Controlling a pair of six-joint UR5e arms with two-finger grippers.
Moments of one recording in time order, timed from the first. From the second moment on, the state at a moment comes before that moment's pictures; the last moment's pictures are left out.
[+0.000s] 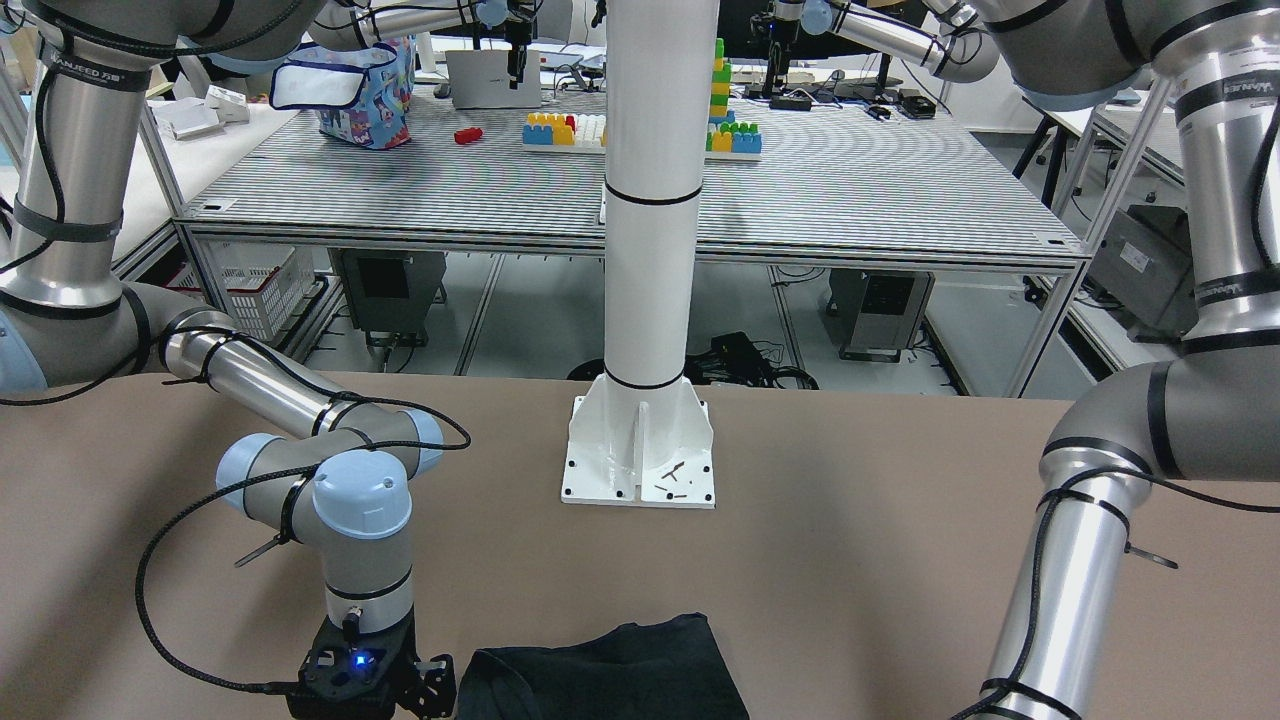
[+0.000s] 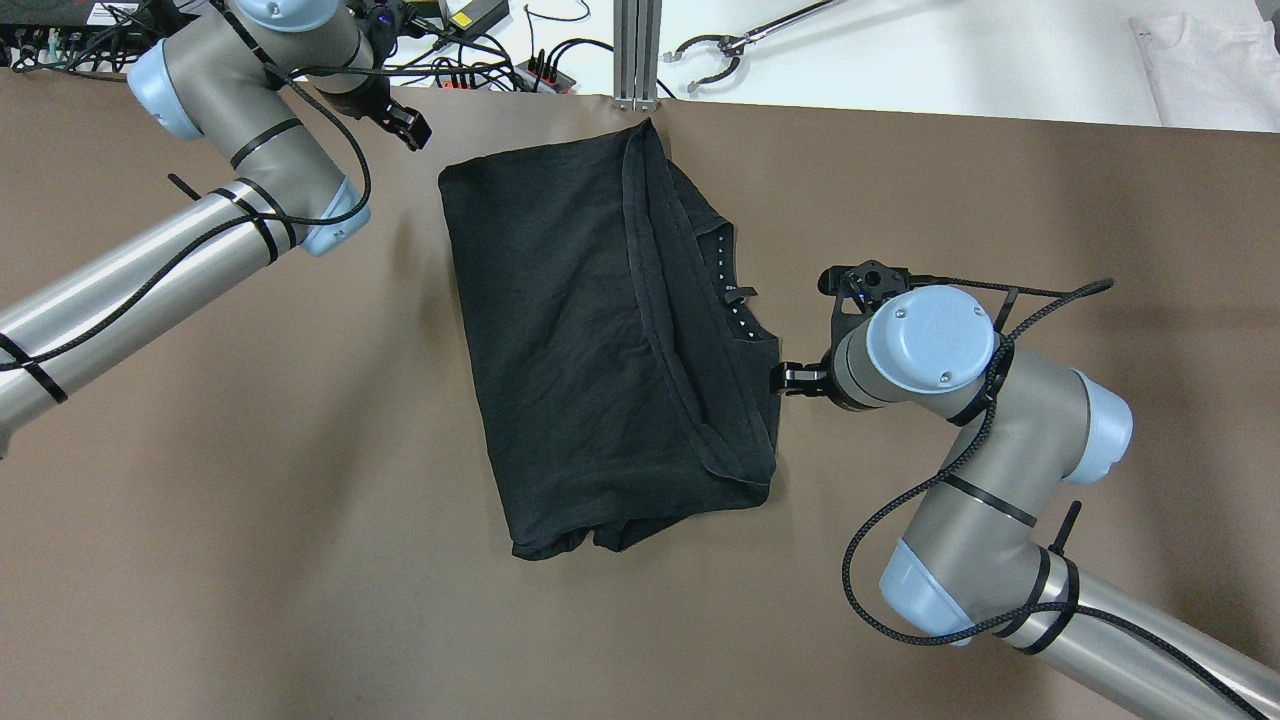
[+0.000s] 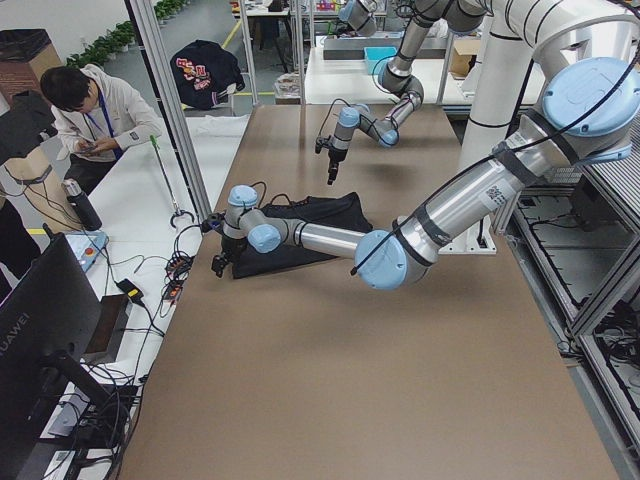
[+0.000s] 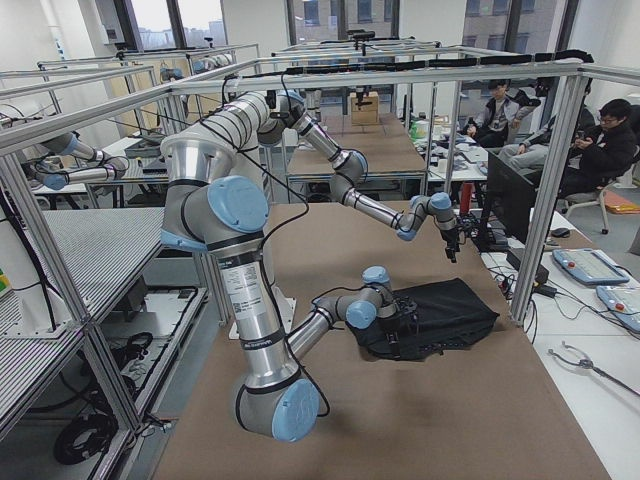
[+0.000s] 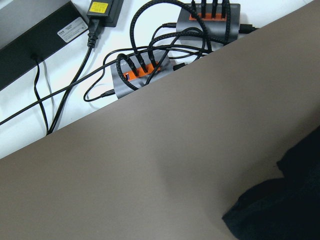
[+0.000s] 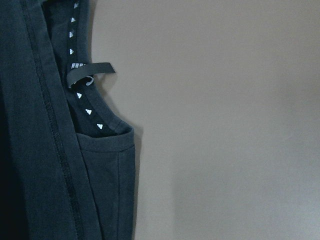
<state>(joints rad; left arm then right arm) -1.04 -2.53 -0.81 -2.15 -1.93 -0.40 0.67 -1.13 1.77 -1.43 1.75 1.13</state>
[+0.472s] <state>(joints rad) -1.04 -2.48 -0.88 -2.15 -1.94 -0.42 0.56 -1.14 1.67 -1.20 1.72 1.45</state>
